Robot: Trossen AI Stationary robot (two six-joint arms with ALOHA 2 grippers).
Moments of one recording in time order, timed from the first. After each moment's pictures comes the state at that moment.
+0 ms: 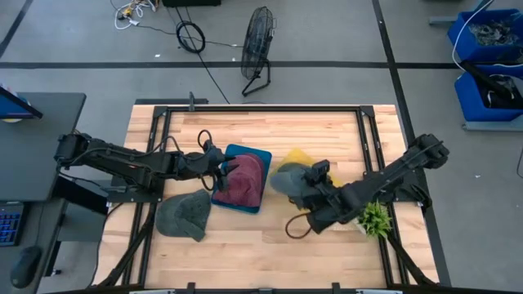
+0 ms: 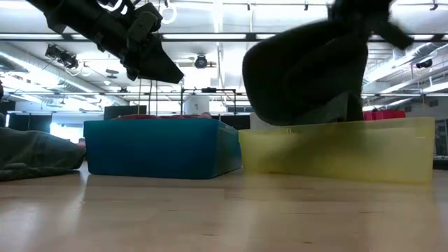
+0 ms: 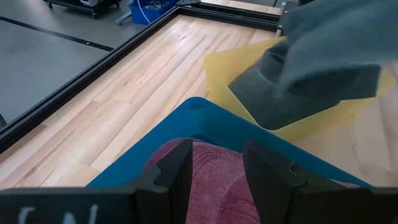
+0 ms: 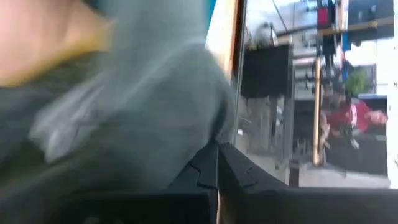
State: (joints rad) left arm -0.06 1.15 0.58 0.11 -0.44 -0.24; right arm 0.51 1.56 1.20 -1.11 0.96 0.13
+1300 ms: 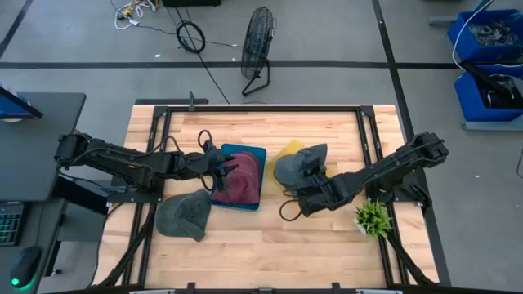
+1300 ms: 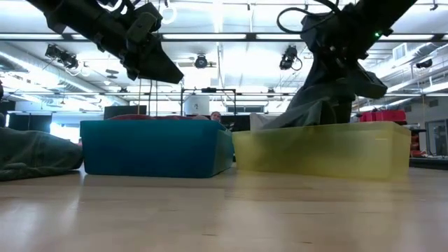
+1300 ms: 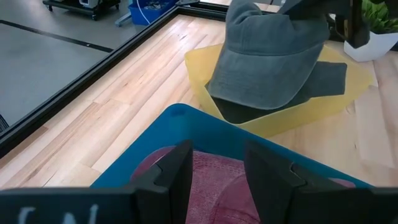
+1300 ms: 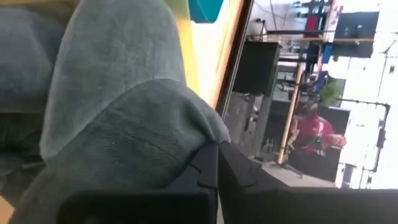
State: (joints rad) left arm -0.07 1.15 0.58 0.11 -0.44 -0.22; right arm 0.37 1.55 0.99 -0.80 1.01 -0.25
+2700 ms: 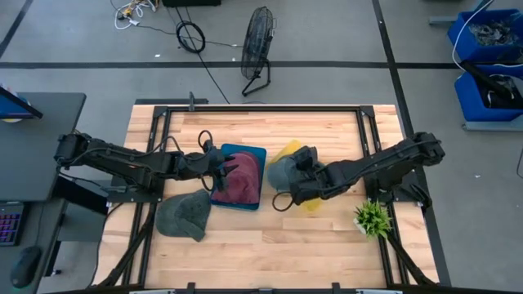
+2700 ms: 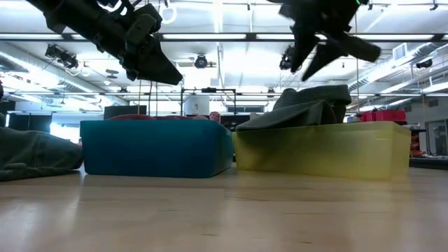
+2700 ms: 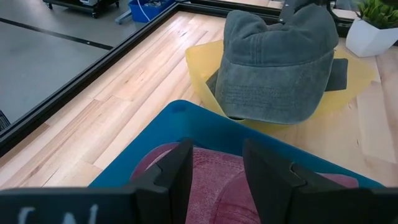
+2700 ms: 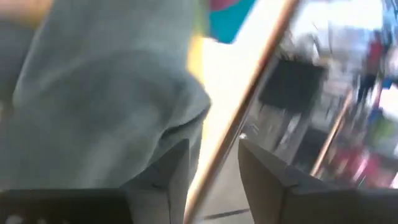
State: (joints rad) left arm -0.06 1.15 0.58 0.10 -0.44 -0.22; right arm 0.28 1.58 1.26 -1.02 0.77 -0.45
